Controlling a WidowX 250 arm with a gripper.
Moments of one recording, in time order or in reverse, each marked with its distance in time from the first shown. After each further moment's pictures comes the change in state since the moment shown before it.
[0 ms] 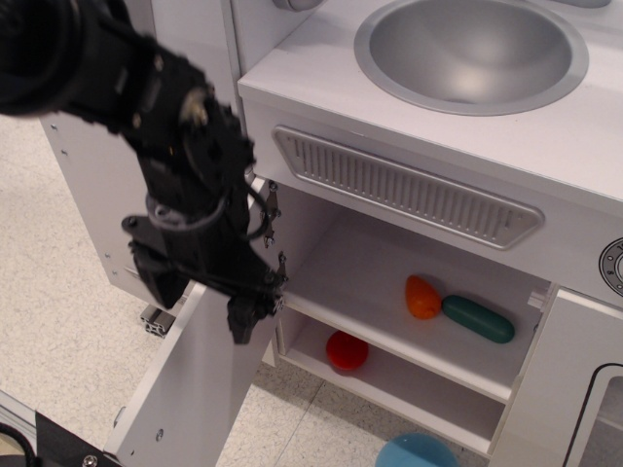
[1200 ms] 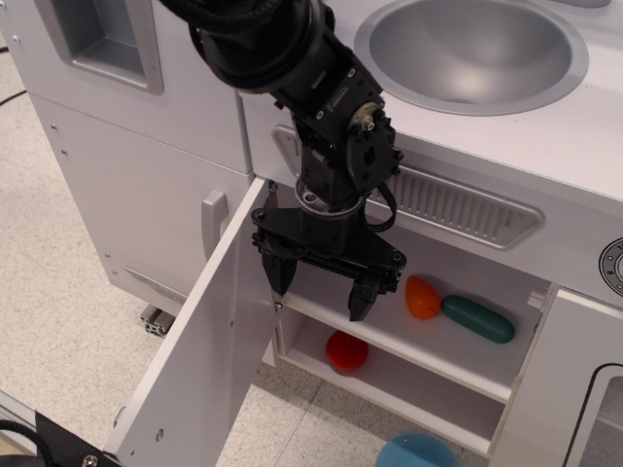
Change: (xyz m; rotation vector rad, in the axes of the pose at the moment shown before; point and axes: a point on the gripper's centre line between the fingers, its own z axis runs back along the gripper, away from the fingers) arm 0.055 -0.061 -0.022 -0.008 0.018 0.059
